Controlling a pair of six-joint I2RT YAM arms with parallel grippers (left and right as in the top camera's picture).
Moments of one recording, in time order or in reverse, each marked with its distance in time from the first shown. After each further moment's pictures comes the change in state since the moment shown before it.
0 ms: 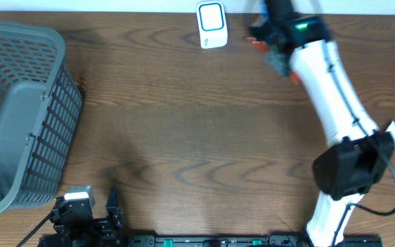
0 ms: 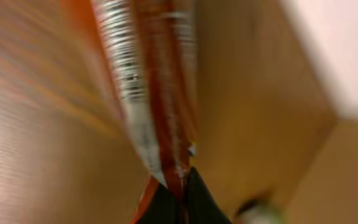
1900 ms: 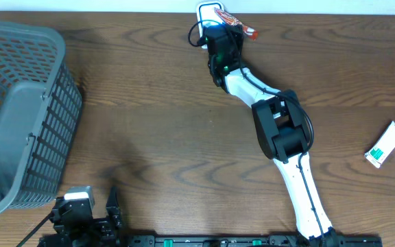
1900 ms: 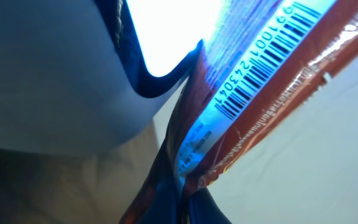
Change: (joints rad) left arm 0.000 0.000 0.000 0.000 0.000 0.000; right arm 0.260 0.581 -0.018 1.452 0.444 -0.885
